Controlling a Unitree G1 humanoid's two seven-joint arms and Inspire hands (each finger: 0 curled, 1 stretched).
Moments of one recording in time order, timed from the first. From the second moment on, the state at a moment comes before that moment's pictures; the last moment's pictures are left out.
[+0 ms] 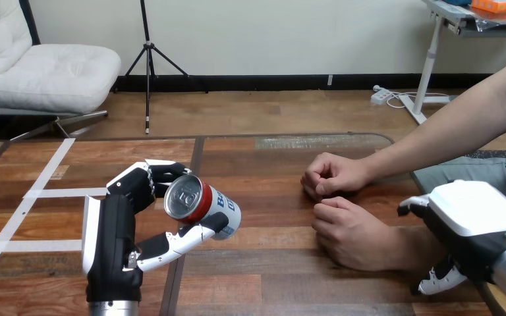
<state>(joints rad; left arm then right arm) 0.08 0.06 0.02 0.39 0.14 -0.89 0.15 0.11 -0.64 -0.01 -0.24 -0.98 -0.01 0.41</state>
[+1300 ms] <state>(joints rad) 0.08 0.06 0.04 0.39 0.09 -0.89 0.11 -0.03 -0.68 0.10 -0.15 -1.02 0.01 0.55</state>
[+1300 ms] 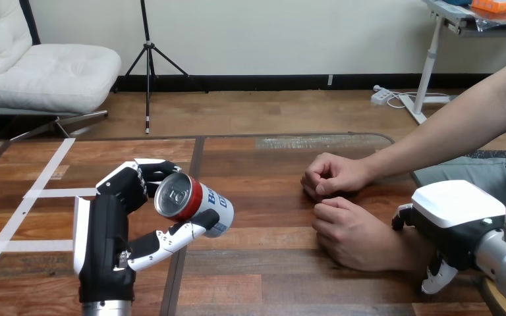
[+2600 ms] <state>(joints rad) 0.08 0.06 0.06 0.39 0.07 -0.90 0.08 -0.05 -0.68 0.15 -0.15 -1.04 0.11 0.60</state>
